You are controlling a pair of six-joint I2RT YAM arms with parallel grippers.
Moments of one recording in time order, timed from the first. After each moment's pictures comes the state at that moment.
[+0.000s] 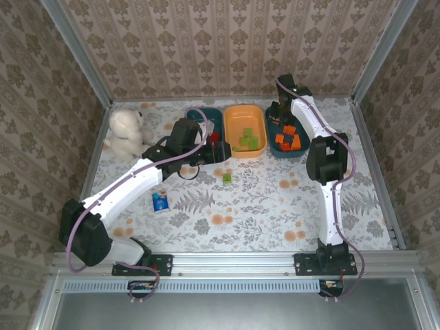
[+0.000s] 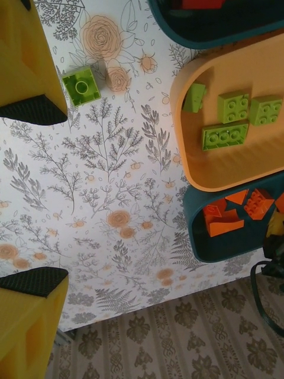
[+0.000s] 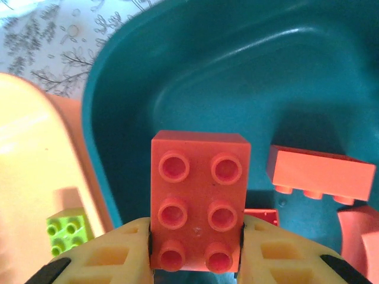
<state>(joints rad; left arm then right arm) -0.68 1.39 1.15 -0.41 0.32 -0.64 0.14 2.39 2.24 -1.00 0.02 0.50</state>
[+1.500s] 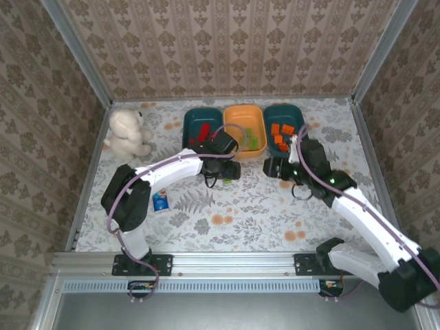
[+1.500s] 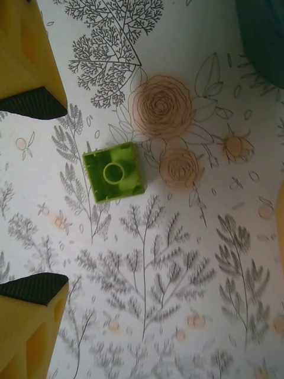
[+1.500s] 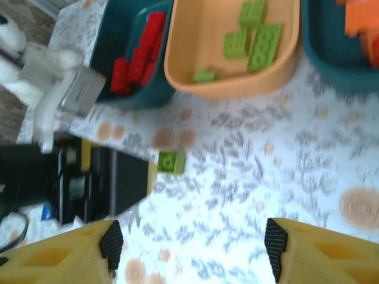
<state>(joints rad) -0.83 1.80 1.33 -0.69 -0.01 -0.64 0.40 0.96 0.79 -0.49 -0.18 0.54</state>
